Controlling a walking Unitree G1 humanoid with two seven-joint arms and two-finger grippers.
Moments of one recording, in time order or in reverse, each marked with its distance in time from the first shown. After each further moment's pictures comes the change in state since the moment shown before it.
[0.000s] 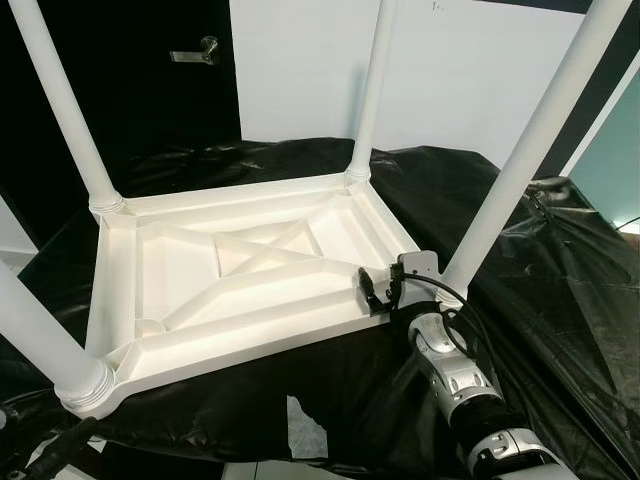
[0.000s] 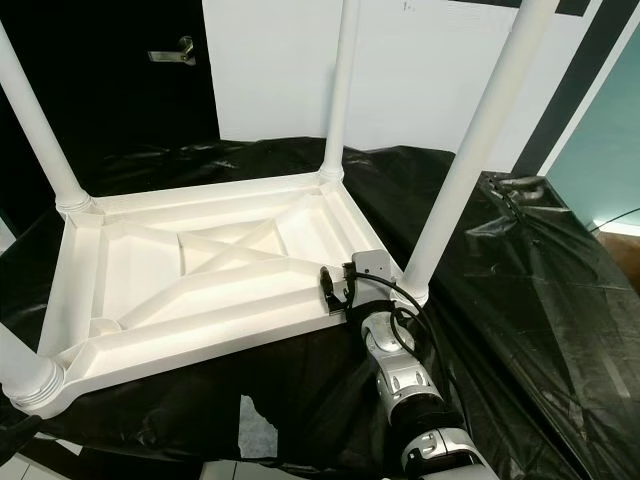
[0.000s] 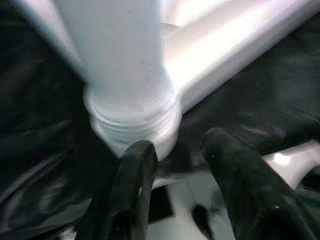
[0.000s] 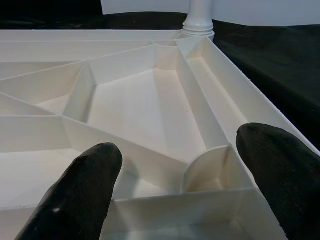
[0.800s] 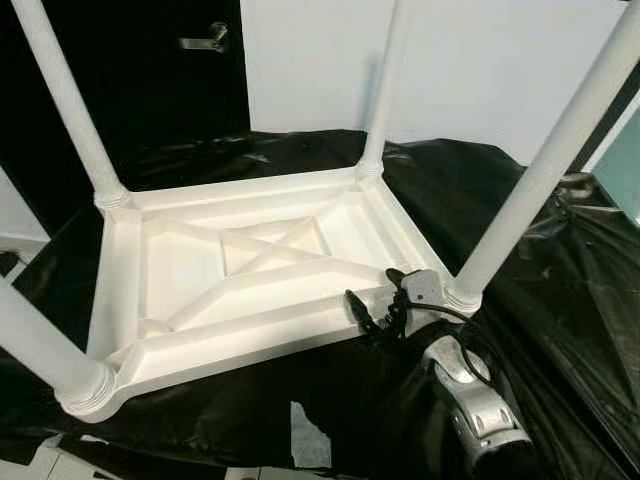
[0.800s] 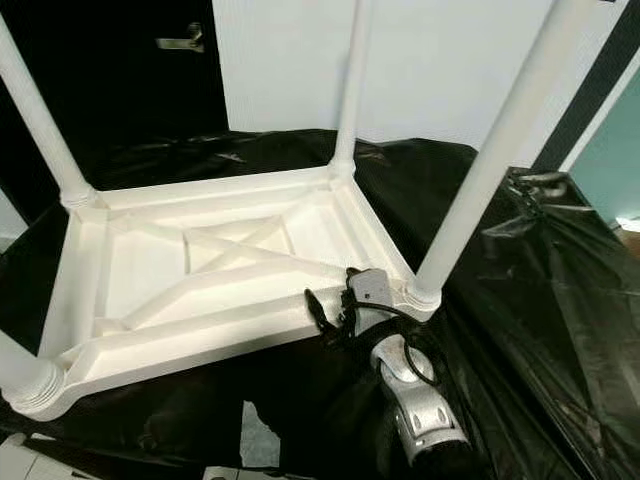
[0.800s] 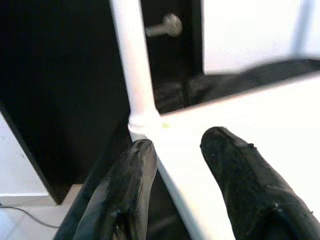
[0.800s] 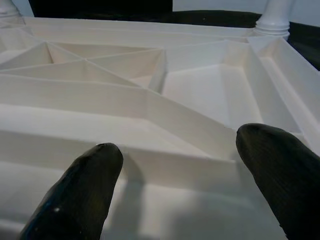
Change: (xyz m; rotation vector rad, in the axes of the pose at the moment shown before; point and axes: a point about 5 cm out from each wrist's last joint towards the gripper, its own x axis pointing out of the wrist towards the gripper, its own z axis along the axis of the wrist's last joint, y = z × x) left arm 0.078 0.090 0.077 -0.041 -0.575 0.364; right arm -0.049 0.006 0.009 -0.046 -0.086 0.253
